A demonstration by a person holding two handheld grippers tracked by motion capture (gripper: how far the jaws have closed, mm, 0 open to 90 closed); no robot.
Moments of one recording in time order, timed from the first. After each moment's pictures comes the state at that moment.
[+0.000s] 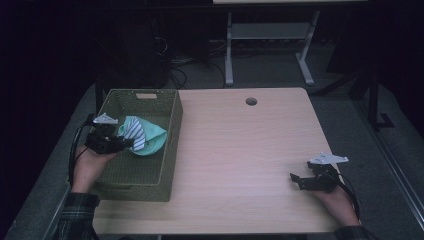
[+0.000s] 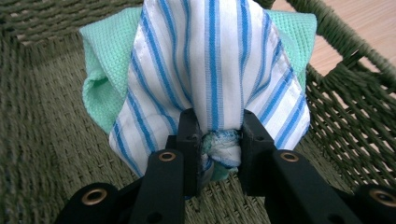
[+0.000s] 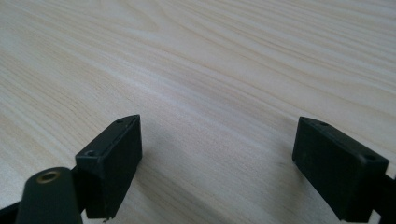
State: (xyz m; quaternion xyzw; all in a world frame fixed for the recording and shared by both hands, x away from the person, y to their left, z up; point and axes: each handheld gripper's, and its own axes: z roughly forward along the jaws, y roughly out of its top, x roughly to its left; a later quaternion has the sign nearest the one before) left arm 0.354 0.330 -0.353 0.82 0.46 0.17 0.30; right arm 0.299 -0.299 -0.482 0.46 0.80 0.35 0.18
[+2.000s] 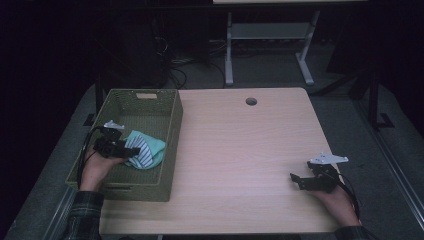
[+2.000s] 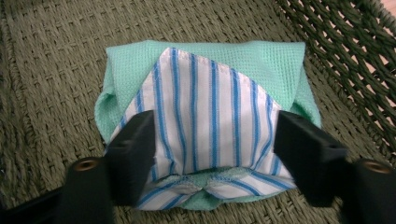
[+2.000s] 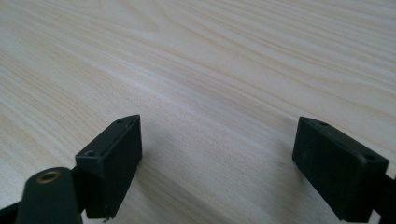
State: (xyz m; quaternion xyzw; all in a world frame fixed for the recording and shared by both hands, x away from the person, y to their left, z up) left arm 0.373 0.337 -0.397 0.82 0.49 0.15 0.27; right arm 0.299 -0.299 -0.482 0.46 0.80 0.35 0.18
